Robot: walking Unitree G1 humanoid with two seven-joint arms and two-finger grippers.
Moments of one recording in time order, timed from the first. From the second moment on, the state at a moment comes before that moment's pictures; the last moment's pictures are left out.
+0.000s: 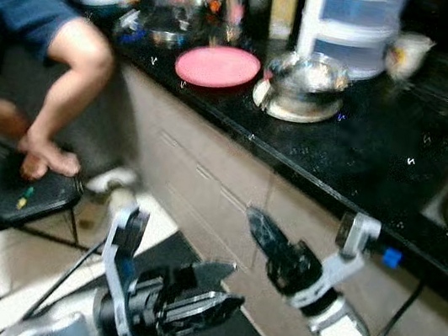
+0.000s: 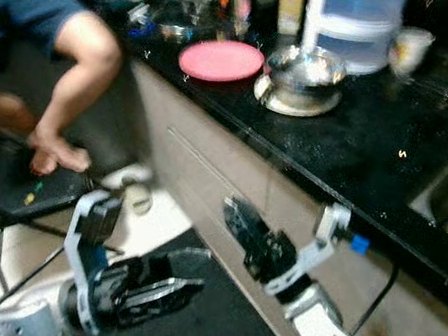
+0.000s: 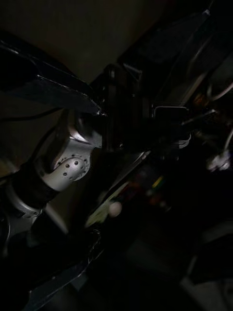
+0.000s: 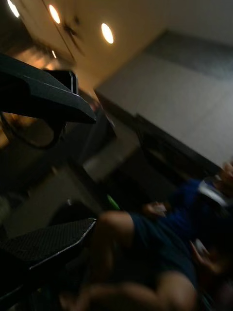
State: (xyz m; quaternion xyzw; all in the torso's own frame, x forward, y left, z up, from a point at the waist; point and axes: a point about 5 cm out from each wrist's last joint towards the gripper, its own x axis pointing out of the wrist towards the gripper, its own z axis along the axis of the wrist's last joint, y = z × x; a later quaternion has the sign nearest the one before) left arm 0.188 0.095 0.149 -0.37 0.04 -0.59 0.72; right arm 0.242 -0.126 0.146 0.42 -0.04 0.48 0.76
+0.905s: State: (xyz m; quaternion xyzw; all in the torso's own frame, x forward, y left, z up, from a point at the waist) left arm 0.187 0.095 0.149 -0.37 0.04 -0.59 0.72; right arm 0.241 -0.125 0.147 0.42 -0.05 0.49 0.76
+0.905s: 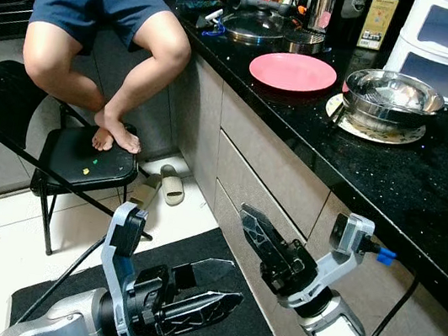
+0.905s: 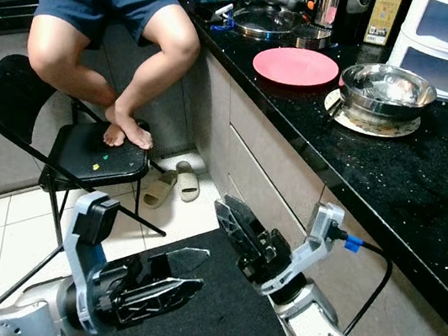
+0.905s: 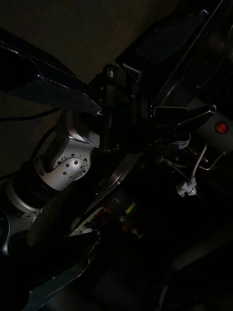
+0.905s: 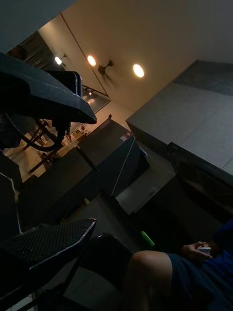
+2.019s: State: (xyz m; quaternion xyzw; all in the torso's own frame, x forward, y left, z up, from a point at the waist) left arm 0.188 0.097 0.147 -0.36 0.04 -0.60 0.71; right arm 0.235 -0.123 0.151 0.43 -0.06 0.53 0.72
